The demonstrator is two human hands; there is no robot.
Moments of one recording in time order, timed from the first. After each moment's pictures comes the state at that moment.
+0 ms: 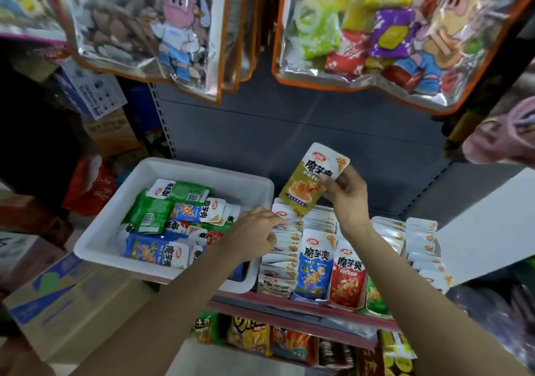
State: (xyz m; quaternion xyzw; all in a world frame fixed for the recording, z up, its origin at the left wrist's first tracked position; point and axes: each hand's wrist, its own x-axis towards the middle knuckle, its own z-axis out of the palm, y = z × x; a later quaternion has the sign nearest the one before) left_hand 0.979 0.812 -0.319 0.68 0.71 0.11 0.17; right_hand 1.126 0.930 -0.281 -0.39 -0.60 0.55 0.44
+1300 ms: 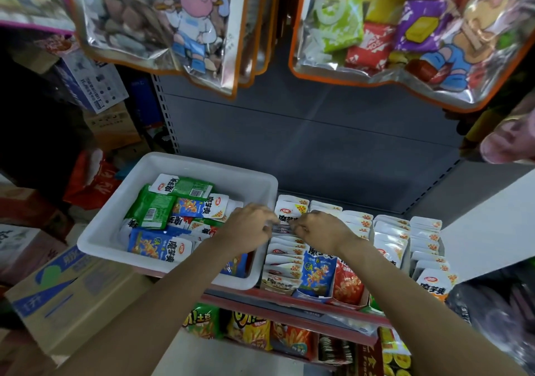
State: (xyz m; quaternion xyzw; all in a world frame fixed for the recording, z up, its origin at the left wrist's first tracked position) left_hand 0.966 0.806 -0.318 0.64 0.73 0.15 0.19; right_hand 1.119 0.910 -0.308 -0.32 -0.92 0.17 -0.13
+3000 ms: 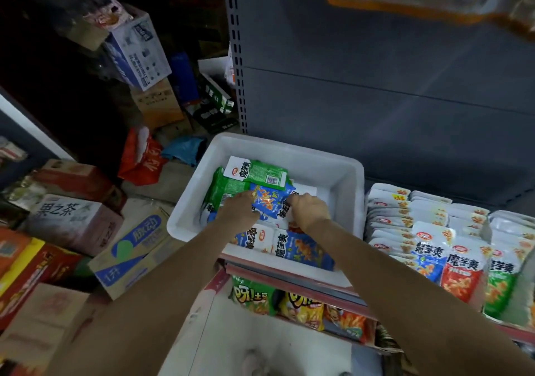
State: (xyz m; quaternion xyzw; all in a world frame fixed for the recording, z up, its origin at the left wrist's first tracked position) left_hand 0.792 0.740 -0.396 0.41 0.86 0.09 0.30; right_hand 0.924 0.843 -0.393 -0.37 -0.91 0.11 -0.13
